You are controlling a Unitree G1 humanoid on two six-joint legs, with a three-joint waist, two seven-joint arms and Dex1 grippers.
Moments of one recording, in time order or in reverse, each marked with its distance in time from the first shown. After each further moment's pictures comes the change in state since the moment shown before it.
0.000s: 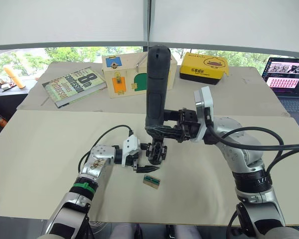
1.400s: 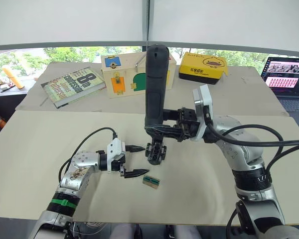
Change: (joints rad) left arm 0.194 0.142 0.059 -0.314 -0.120 0.119 0.056; right arm -0.020 0.001 0.000 0.013 0.002 0.026 0.024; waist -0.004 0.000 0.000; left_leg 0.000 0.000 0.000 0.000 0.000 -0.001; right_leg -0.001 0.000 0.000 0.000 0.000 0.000
